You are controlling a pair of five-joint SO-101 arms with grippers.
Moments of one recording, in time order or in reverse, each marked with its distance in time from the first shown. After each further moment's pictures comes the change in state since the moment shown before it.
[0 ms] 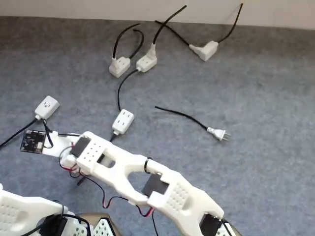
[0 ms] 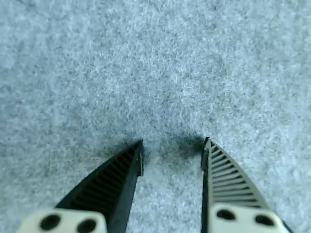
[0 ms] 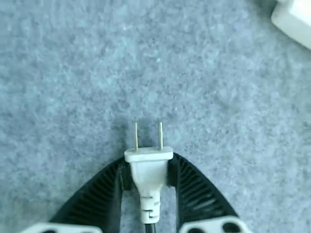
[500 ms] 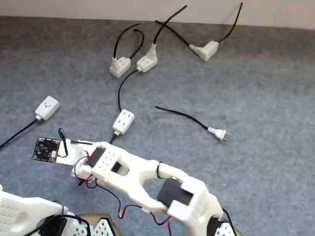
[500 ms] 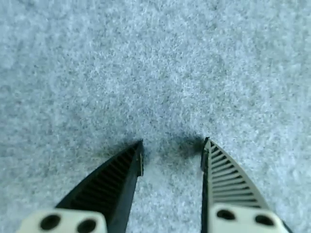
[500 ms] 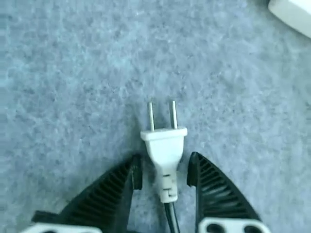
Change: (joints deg) left arm 0.0 -0.2 0.3 0.0 0.0; right arm -0.2 -16.7 27.4 -18.1 -0.4
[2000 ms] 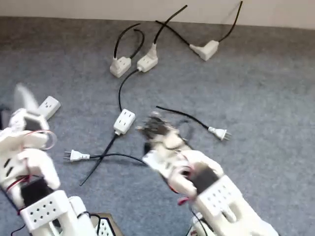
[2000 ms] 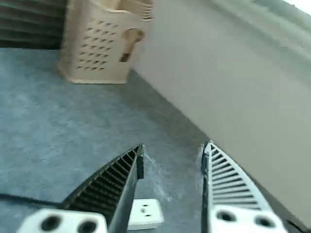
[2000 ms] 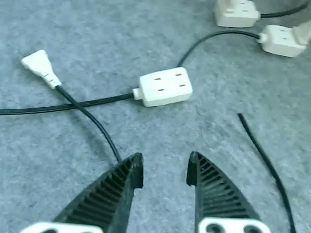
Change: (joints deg) left arm 38.5 -96.5 48.7 -9.7 6.3; right arm 21.7 -77.4 52.4 12.4 -11.0
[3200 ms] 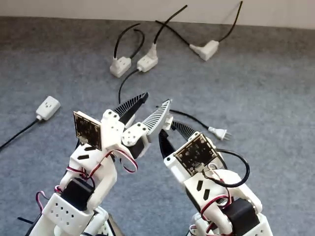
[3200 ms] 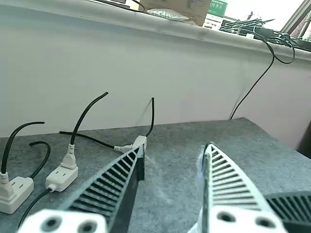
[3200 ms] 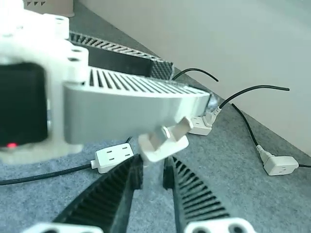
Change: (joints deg) left arm 65.1 -1.9 -2.4 -4.5 -15.6; right arm 9.1 -37.7 1.1 9.3 4.2
